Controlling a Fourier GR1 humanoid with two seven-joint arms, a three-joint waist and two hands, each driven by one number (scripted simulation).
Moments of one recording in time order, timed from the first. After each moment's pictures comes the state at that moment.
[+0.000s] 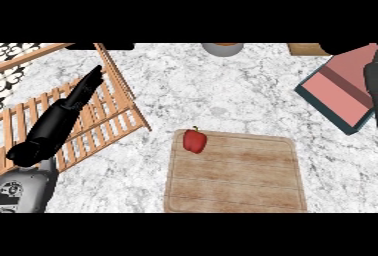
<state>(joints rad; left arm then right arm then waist) -0.24 0.28 0.02 -1.61 -0.11 -0.23 -0.06 -0.93 -0.47 -0.24 -0.90 0.94 -0.10 0.18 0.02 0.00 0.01</state>
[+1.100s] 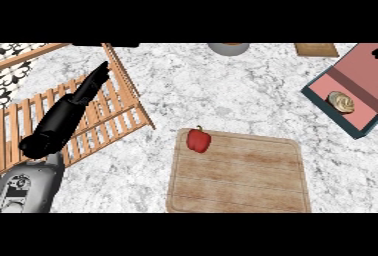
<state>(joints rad) -0.28 0.25 0.01 -1.58 -0.13 -0.24 -0.04 -1.00 -0.77 -0.24 -0.29 0.98 0.31 -0.20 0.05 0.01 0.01</state>
